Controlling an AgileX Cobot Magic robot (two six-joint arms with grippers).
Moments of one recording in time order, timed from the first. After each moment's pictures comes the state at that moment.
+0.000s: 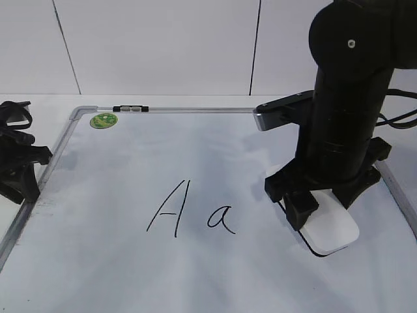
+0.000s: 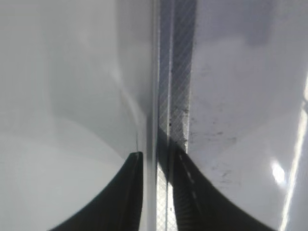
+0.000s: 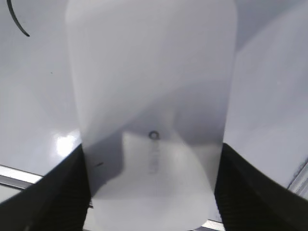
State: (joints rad) left arm -0.03 1.93 -1.21 -0.22 0.90 0.08; right arm 0.56 1.72 -1.27 -0.08 1.22 0.18
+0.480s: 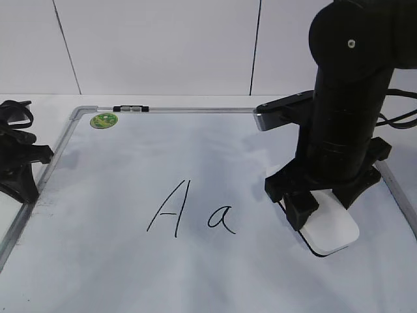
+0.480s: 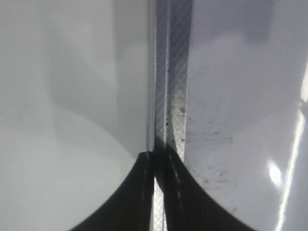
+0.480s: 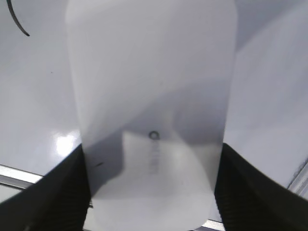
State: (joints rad) left arm -0.03 1.93 -1.21 -0.22 0.90 0.07; right arm 0.56 1.72 -1.27 -0.08 1.22 0.18
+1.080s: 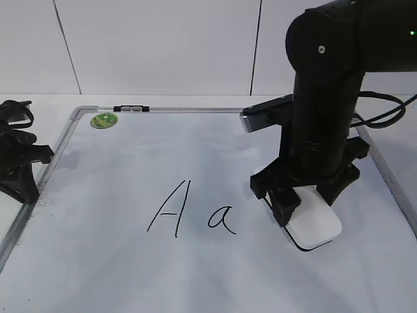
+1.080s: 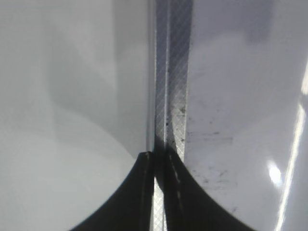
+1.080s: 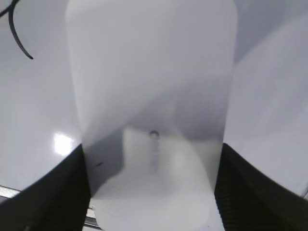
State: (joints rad) left arm -0.03 1.93 -1.21 -0.22 0.90 0.07; right arm 0.56 1.81 -1.33 -0.07 1.22 0.17
